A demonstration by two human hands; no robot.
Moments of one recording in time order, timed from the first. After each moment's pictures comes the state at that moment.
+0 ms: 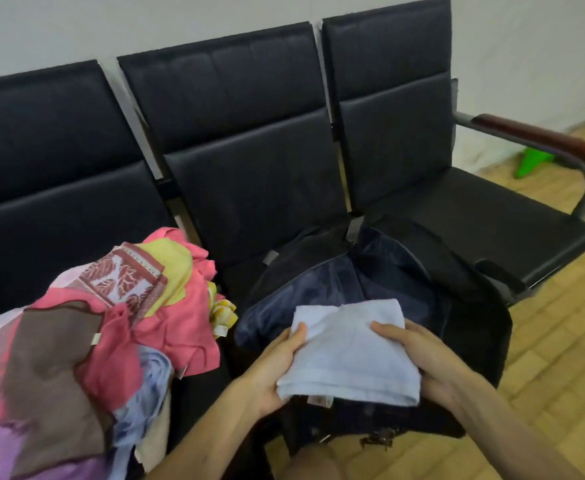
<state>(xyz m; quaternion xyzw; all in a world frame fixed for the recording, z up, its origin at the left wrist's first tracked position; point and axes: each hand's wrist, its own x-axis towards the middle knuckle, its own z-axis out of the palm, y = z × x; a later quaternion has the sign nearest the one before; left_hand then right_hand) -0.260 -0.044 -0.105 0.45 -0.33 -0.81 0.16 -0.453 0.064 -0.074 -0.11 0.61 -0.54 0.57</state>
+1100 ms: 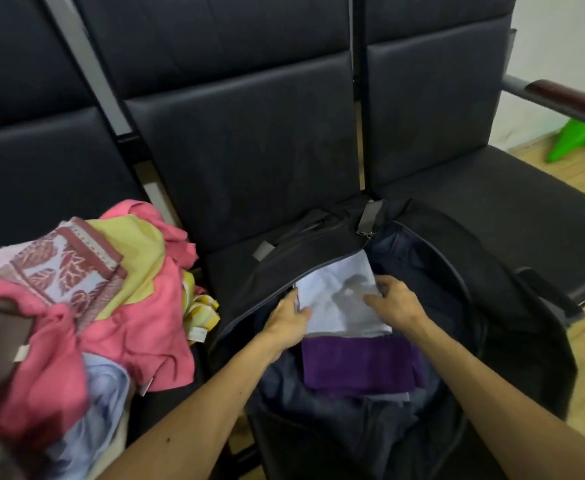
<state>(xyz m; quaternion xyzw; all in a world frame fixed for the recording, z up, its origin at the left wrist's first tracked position) -0.334 -0.177 -0.218 0.53 -0.64 -0.55 0.09 -0.535 -0.099 -0.190 -0.34 0.83 -0.26 0.35</state>
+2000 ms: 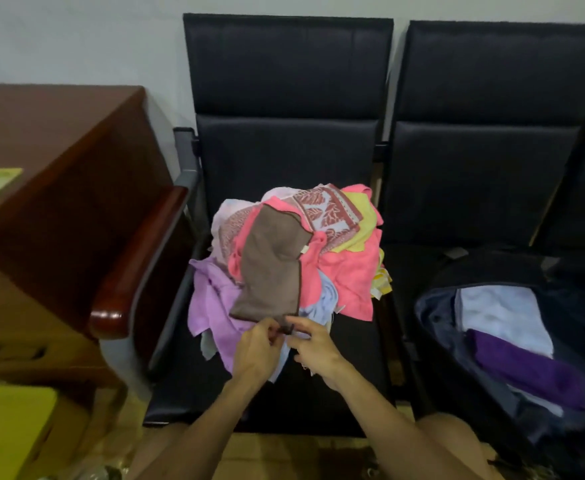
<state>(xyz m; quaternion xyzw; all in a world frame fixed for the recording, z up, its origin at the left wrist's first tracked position) 0.066 -0.030 -0.186 0.72 -0.58 -0.28 0.25 -0.068 -0.037 -0.154 -0.50 0.58 -0.27 0.58</state>
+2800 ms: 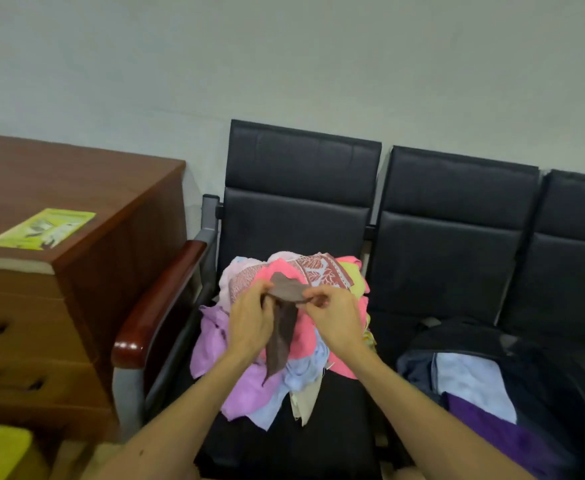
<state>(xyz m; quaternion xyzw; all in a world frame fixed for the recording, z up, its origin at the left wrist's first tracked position) 0.091 -0.044 -0.031 0.60 -0.58 -0.17 0.51 -0.063 -0.033 0.024 -0.68 0.56 -0.42 0.25</state>
